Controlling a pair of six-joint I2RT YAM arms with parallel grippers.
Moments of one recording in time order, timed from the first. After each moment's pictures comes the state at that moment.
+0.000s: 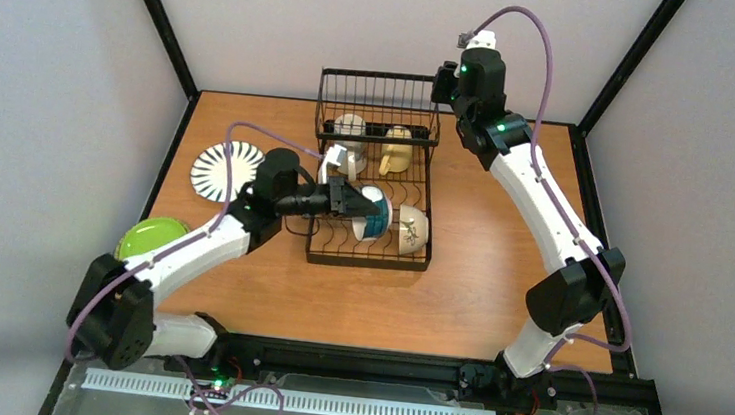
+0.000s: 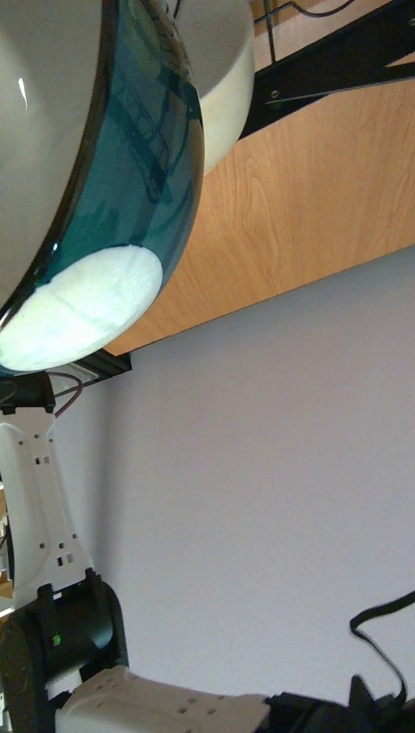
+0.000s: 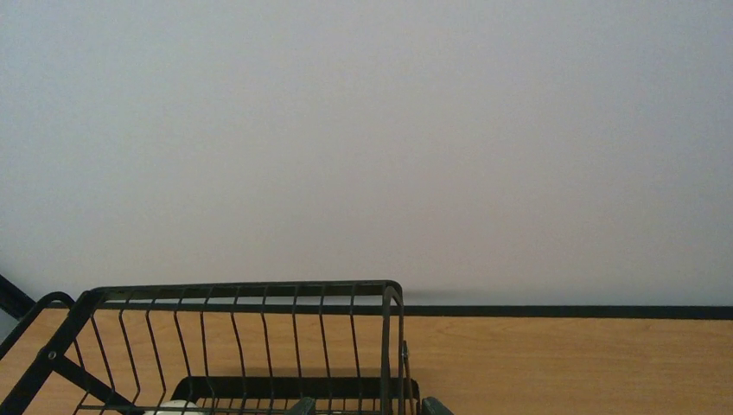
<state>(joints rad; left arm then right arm) -0.55 1.25 0.82 0.21 0.73 -1.01 0.45 1.71 1.82 -0.37 0.30 0.21</state>
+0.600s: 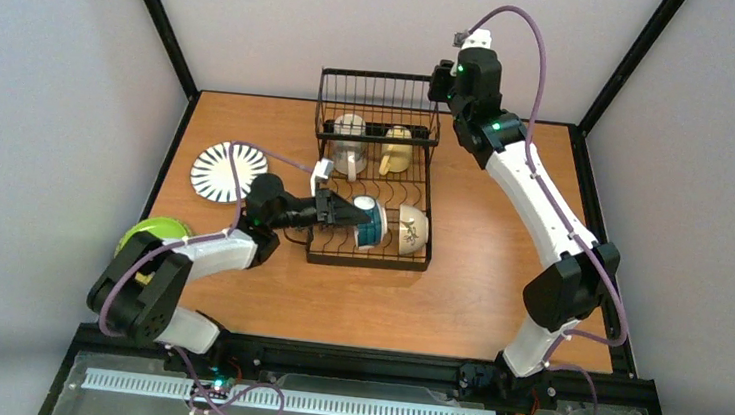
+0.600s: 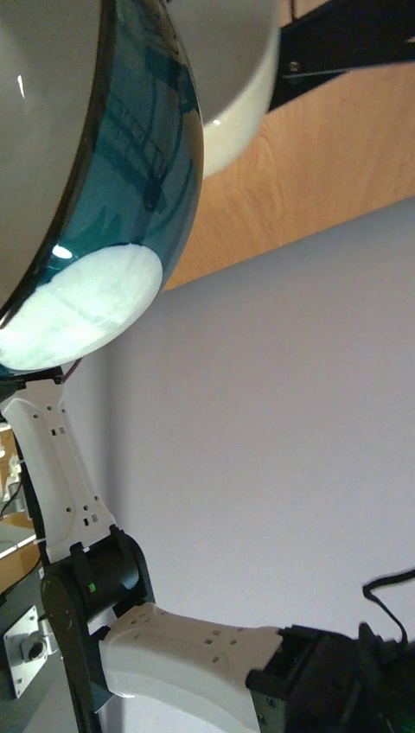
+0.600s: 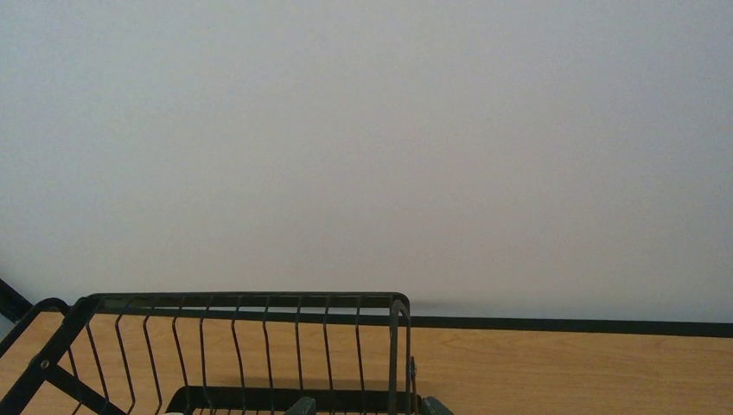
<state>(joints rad) -0.46 1.40 0.58 0.86 0.88 -1.24 0.45 1.74 1.82 -0.32 0.29 0.19</state>
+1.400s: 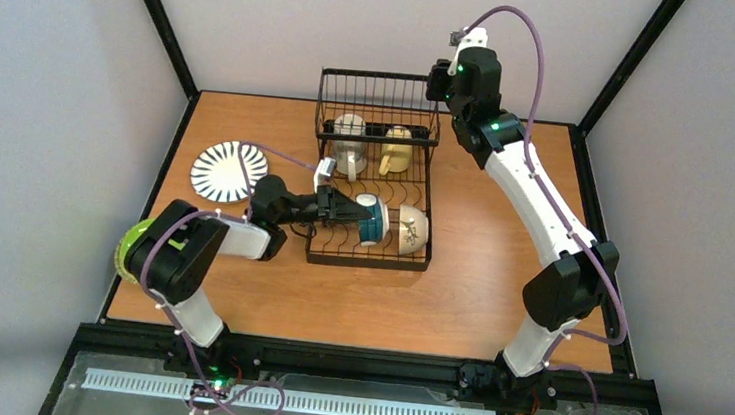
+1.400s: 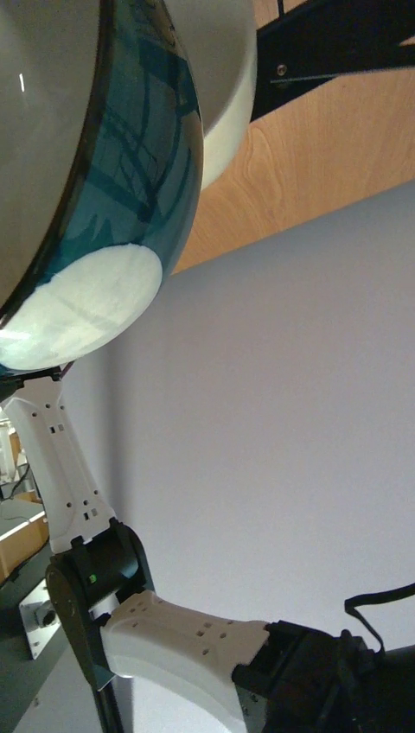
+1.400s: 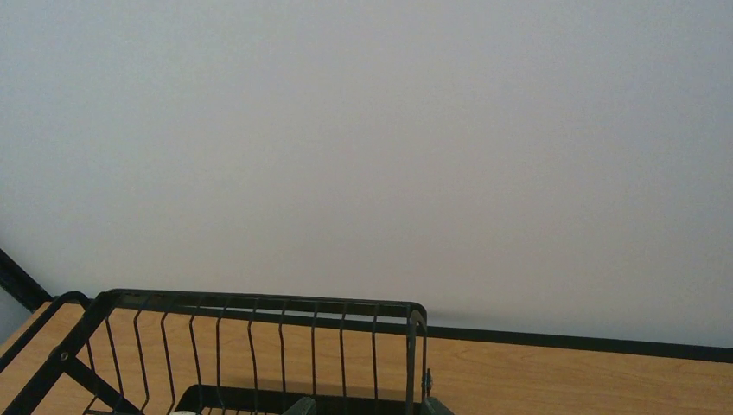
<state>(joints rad) -0.41 1.66 0.57 1.22 0.96 -1.39 0.45 1.74 1.82 -0.29 0.25 0.16</state>
